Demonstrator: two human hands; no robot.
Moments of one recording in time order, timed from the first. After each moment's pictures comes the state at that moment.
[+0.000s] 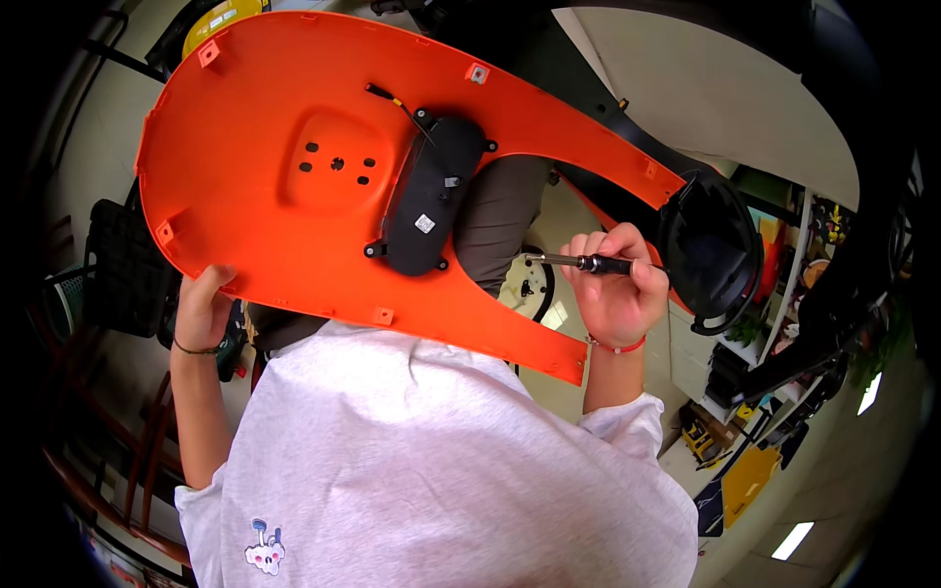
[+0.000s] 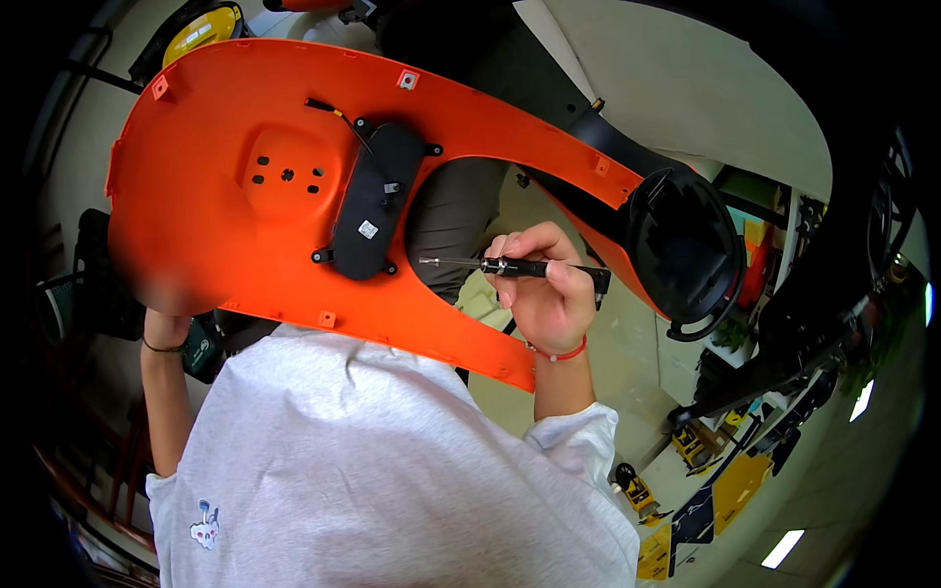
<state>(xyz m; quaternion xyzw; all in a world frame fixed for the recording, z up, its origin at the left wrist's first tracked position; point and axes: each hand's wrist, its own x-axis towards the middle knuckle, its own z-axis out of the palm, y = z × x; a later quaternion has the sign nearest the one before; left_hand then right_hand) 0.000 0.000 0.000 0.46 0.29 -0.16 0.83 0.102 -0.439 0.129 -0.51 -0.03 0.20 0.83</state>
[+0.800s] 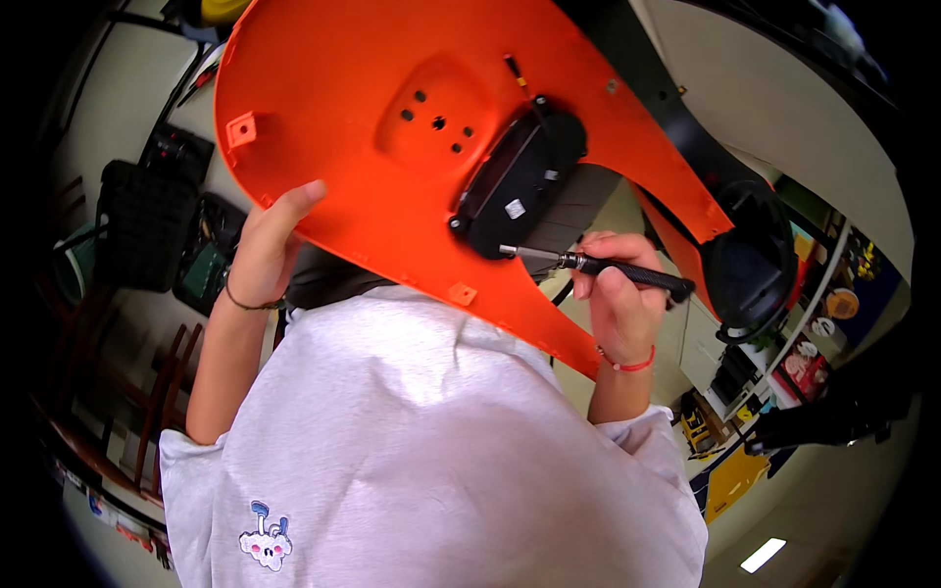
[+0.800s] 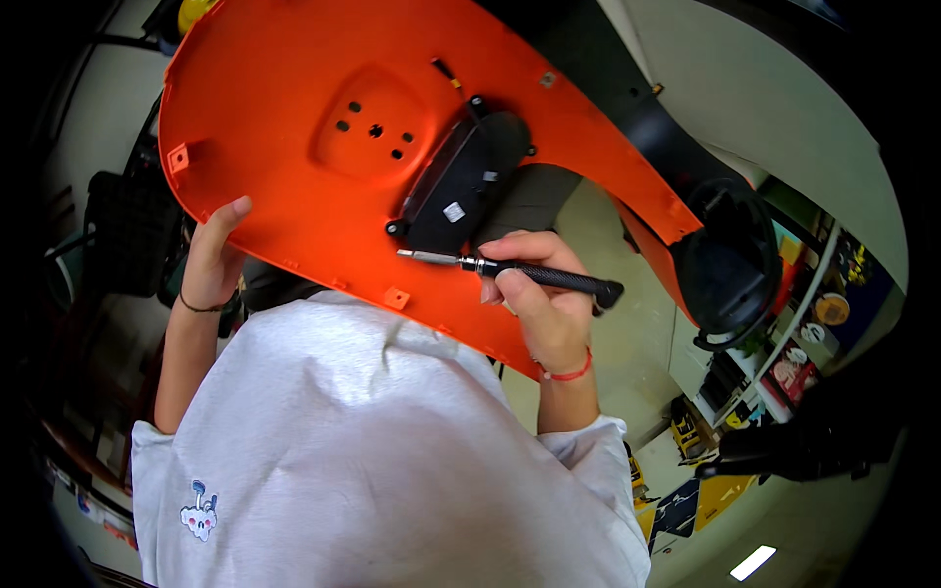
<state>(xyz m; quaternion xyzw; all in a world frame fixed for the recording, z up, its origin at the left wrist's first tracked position) 0.061 -0.022 0.034 0.44 0.29 -0.19 0.83 0.091 -0.341 0.122 -0.63 0.06 0.21 0.75</state>
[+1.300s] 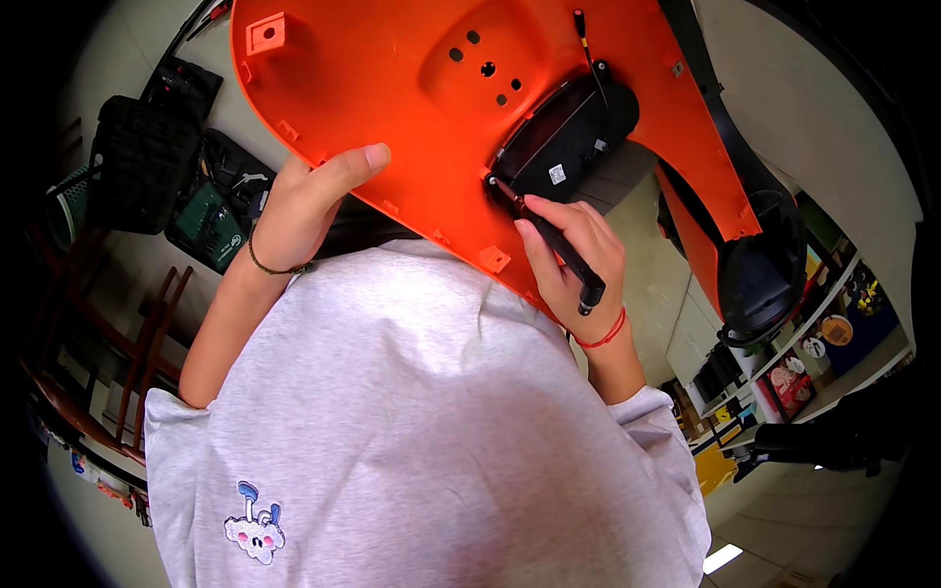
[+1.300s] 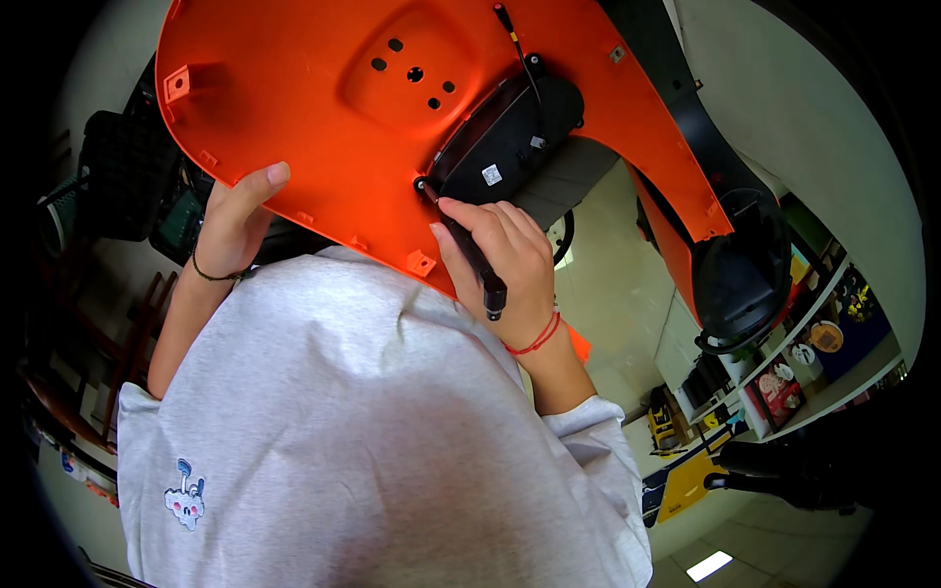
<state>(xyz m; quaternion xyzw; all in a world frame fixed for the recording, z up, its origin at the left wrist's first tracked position) 0.048 -0.036 0.031 0.42 0.22 -0.21 0.85 0.075 -0.301 0.079 -0.90 -0.21 0.14 0.36</state>
